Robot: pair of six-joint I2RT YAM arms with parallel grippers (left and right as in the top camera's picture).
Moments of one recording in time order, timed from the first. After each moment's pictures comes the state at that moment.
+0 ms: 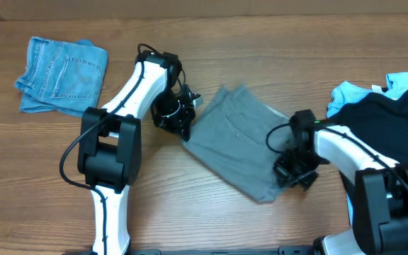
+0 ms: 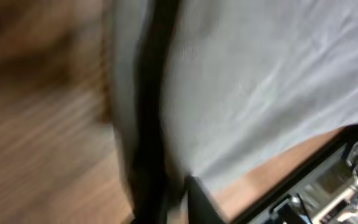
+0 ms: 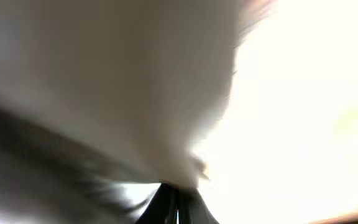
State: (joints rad) left arm -0.28 2.23 1.76 -1.40 0.42 0.26; right arm 0.13 1.69 0.87 -1.01 -0.24 0.89
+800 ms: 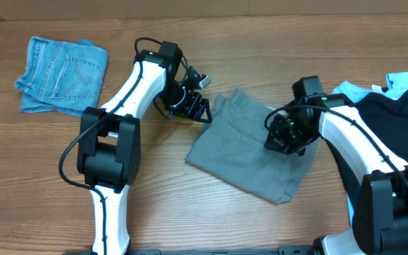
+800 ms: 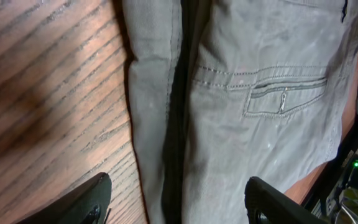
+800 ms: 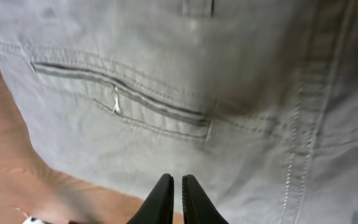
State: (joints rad) left arm -0.28 2.23 1.76 -1.11 0.62 0.22; right arm 0.15 1.69 1.11 -0.95 -0.45 0.57
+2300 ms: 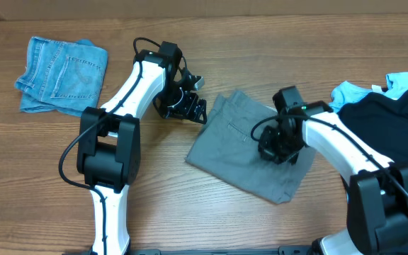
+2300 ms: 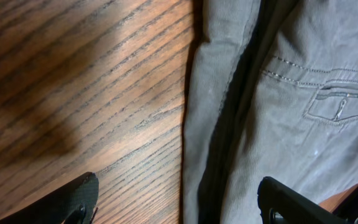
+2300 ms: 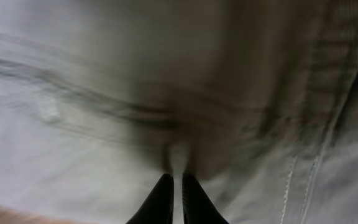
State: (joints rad) left arm -0.28 2.23 1.76 -1.12 0.47 0.13; right arm 0.26 1.71 1.04 -0.89 -0.29 0.68
